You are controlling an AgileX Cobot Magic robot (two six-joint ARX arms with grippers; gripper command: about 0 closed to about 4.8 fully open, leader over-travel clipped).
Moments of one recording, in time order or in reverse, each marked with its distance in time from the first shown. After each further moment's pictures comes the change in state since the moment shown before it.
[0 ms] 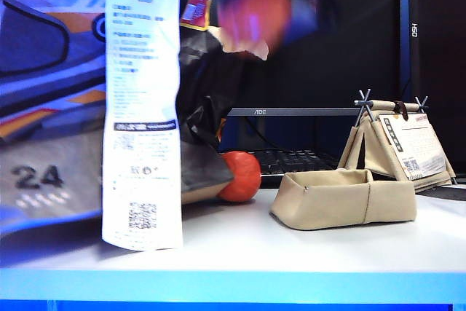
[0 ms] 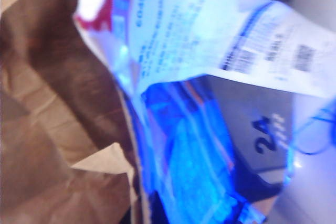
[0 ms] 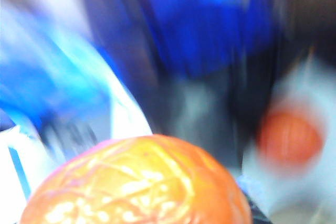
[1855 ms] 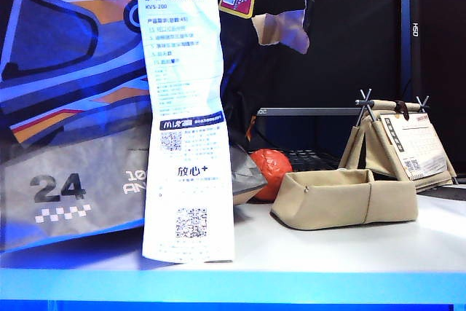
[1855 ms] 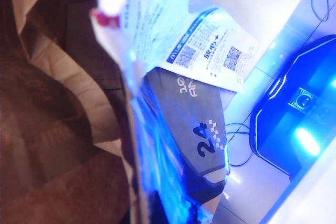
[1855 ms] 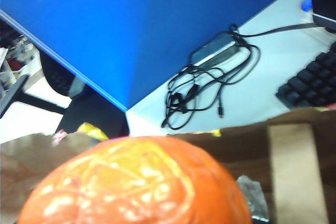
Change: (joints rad) left arm 0.000 -0.049 0.000 -0.001 0.306 0.032; right arm -0.060 0.413 0.650 -0.095 -0.362 0.105
